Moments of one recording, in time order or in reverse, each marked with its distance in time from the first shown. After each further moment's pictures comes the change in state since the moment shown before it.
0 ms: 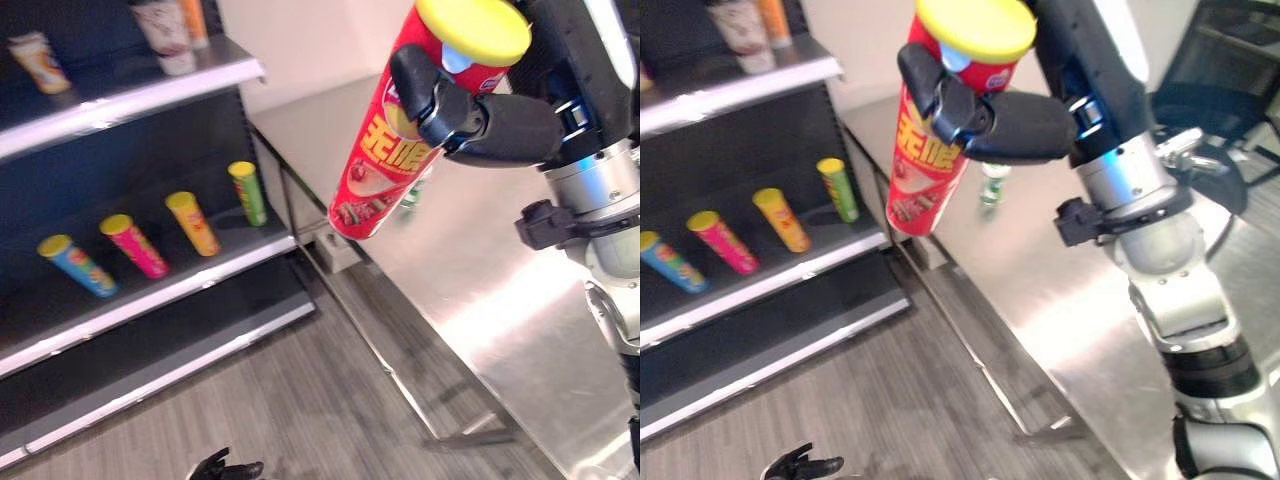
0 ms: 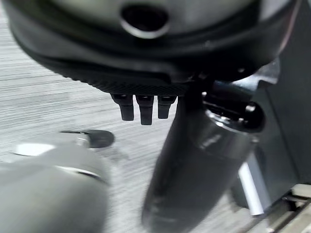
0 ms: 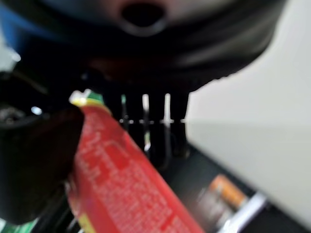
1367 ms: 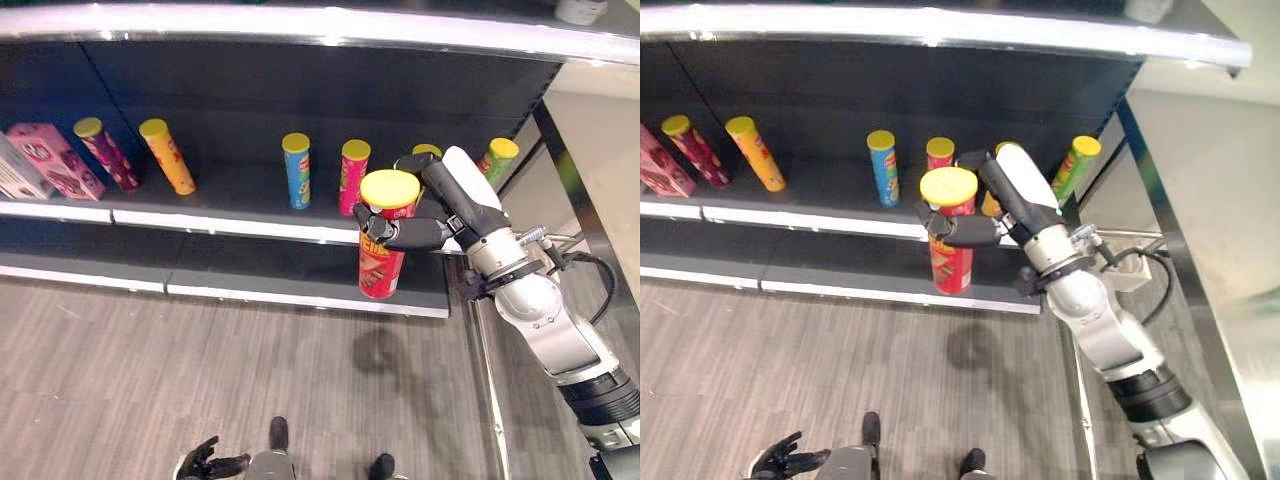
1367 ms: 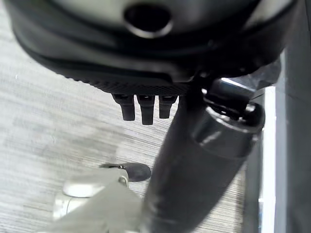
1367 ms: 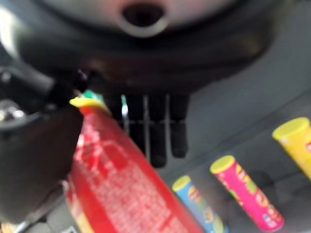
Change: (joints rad) left arm 0.022 0.083 0.012 -0.111 -0.005 0.013 0.032; right arm 0.168 0.238 0.080 0.234 -0.467 0.109 -0.070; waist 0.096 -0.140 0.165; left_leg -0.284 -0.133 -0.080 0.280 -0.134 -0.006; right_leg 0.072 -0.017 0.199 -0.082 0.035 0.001
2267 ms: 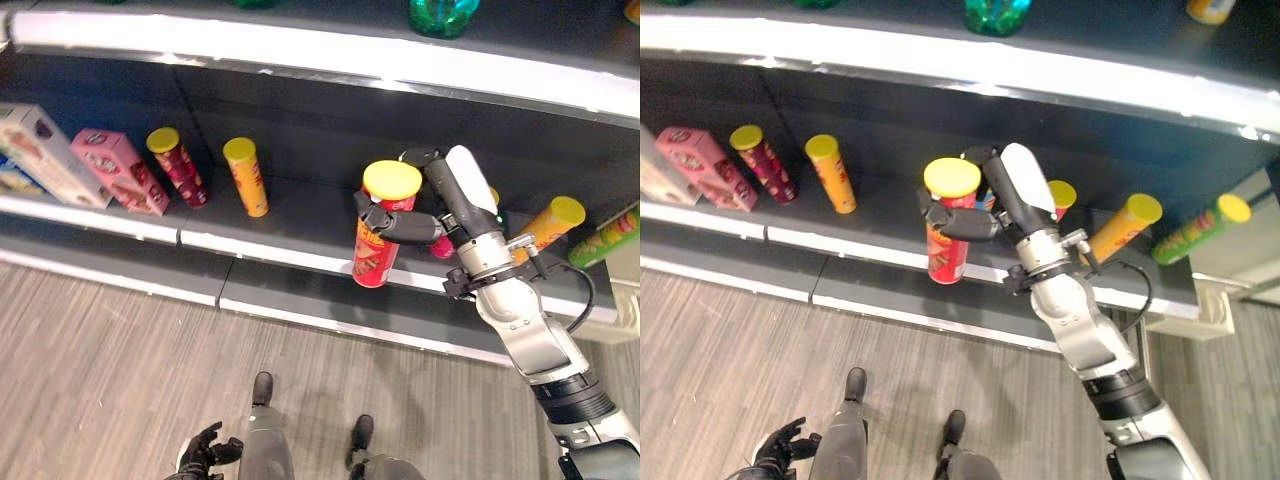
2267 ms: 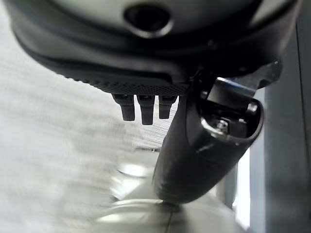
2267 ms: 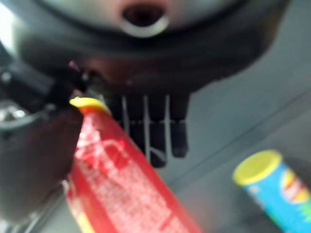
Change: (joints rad) left arm 0.053 -0.055 -0.099 -0.088 0.041 0.023 0.026; right arm 0.012 0.063 0.014 0.006 -0.110 0.026 -0.072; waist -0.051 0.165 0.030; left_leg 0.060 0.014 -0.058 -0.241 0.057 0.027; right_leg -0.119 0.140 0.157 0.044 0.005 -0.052
